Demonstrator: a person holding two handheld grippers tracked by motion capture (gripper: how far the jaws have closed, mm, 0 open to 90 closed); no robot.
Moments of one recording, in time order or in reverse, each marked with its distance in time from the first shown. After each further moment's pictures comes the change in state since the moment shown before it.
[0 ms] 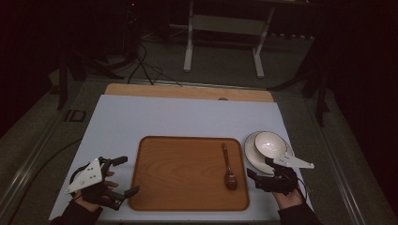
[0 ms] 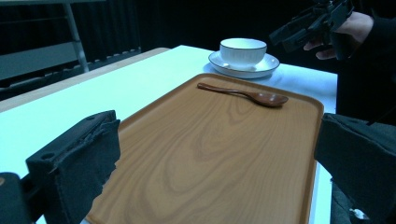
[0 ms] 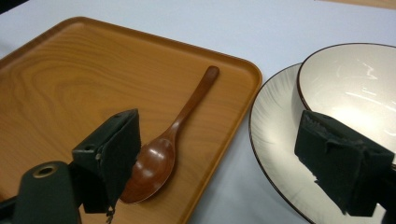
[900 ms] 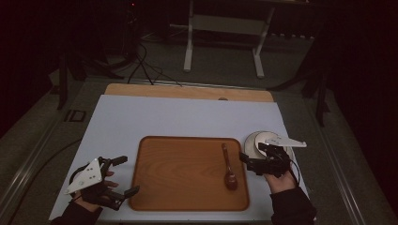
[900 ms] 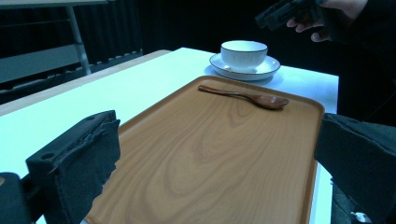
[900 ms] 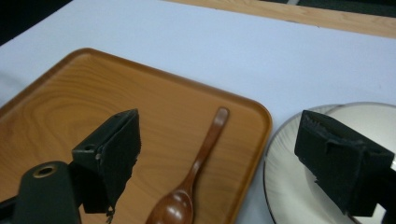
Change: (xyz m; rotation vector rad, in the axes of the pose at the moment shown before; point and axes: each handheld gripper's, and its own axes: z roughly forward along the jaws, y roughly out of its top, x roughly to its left) left arm -0.002 0.002 0.000 -0.009 0.007 0.002; right arm 0.014 0.057 0.010 0.016 -0.005 0.038
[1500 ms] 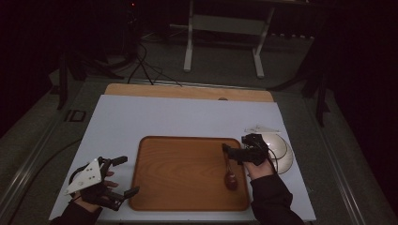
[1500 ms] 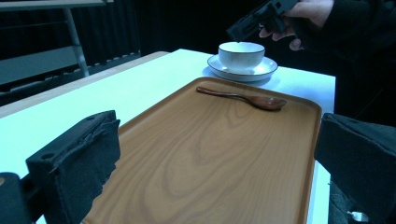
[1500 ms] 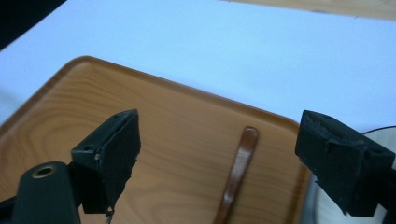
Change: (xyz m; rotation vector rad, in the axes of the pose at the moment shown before) left arm -0.001 0.001 -0.001 -0.005 -0.008 0.006; right arm 0.018 0.021 0.051 0.048 0.012 0.041
